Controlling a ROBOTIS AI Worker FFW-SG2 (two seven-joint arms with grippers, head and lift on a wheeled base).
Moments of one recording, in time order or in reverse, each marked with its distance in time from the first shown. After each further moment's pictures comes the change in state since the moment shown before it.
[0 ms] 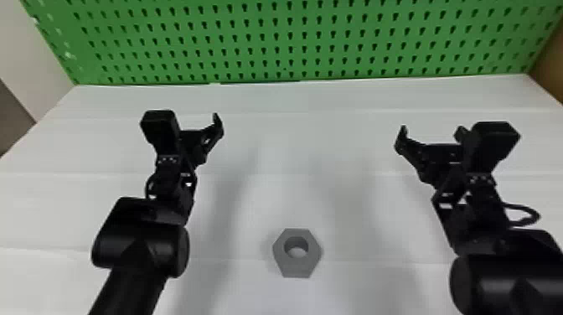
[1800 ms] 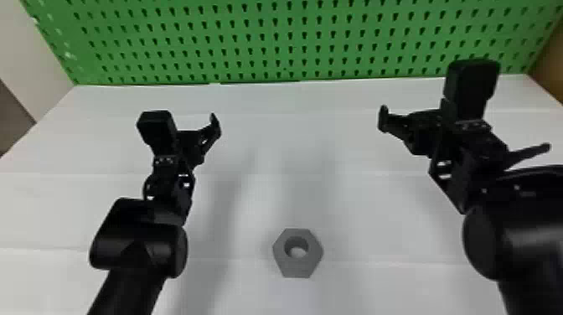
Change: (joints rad) left arm 0.004 -0.001 0.011 -0.002 0.006 0.000 0.000; right arm -0.079 -0.026 0.100 -0.377 0.061 0.675 0.003
